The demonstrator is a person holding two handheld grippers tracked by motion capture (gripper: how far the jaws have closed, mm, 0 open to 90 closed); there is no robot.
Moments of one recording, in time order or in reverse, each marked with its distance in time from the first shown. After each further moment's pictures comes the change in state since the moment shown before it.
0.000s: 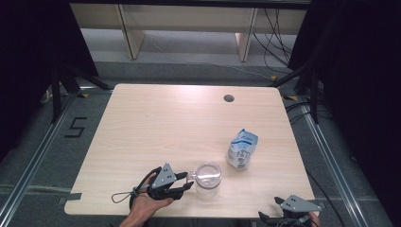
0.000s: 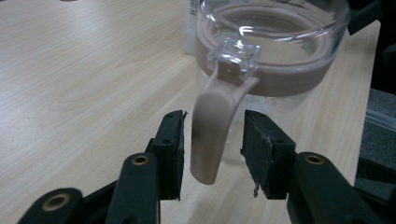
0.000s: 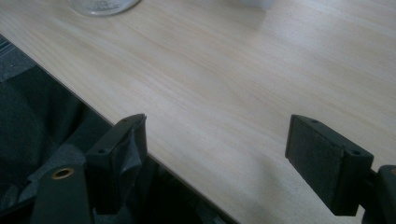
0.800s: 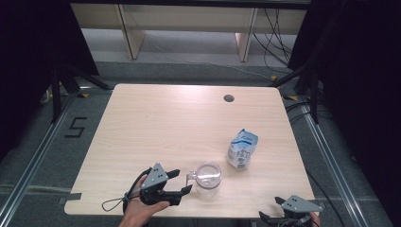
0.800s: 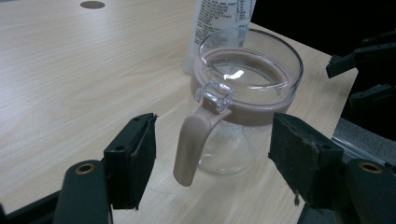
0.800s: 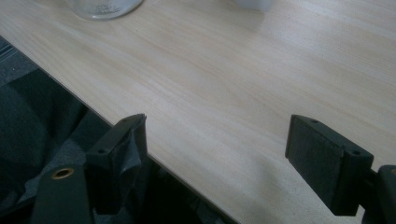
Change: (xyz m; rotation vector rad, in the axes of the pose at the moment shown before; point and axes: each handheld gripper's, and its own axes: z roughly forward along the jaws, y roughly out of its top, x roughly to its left) left arm -0.011 0.015 -0.028 -0.056 0.022 -0.143; right arm 0.000 -0.001 -0.002 -0.008 -0.007 0.026
